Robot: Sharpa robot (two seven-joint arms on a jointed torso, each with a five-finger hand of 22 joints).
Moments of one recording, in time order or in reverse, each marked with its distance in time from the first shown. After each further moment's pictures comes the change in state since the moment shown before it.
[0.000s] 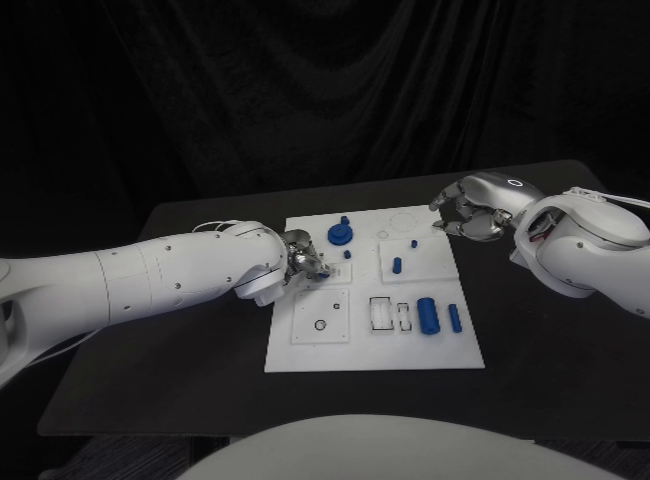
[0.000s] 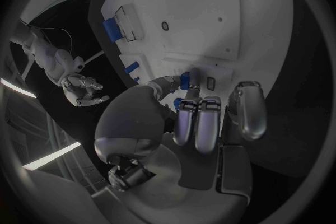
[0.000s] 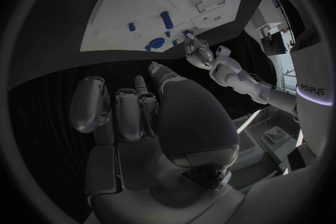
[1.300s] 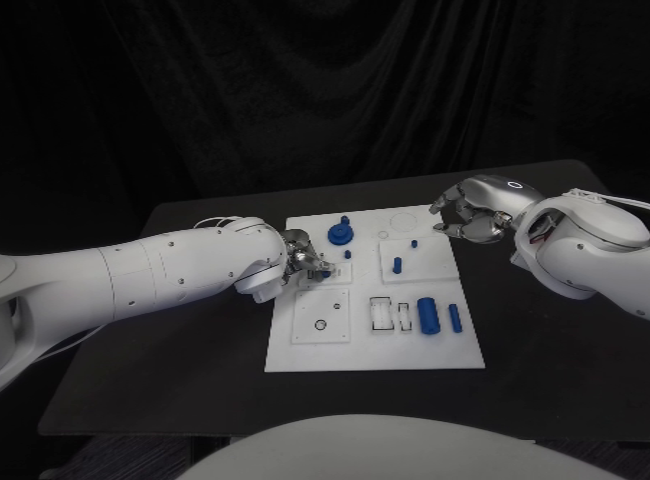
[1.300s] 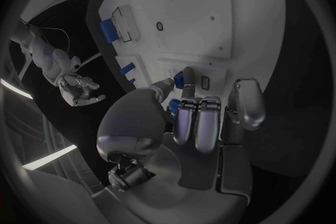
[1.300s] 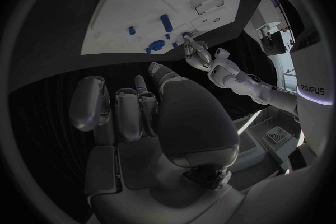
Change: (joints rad) left arm 0.001 0.014 0.007 -0.037 0.001 0.053 -0.022; left_hand -0.078 0.014 -0.193 0.151 -0.270 -0.035 -0.006 -0.054 0.013 0.004 0.028 0.000 0.000 -0.002 0.021 0.000 0.000 0.008 -0.039 0.022 -0.058 0.000; right arm -0.003 0.001 0.000 0.000 0.001 0.016 -0.006; right_hand 0.000 0.000 0.000 0.000 0.000 0.007 0.000 0.000 -0.001 -0.007 0.000 -0.008 0.000 0.000 0.000 -0.004 -0.005 0.000 -0.004 0.004 -0.015 0.000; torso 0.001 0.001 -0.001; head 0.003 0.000
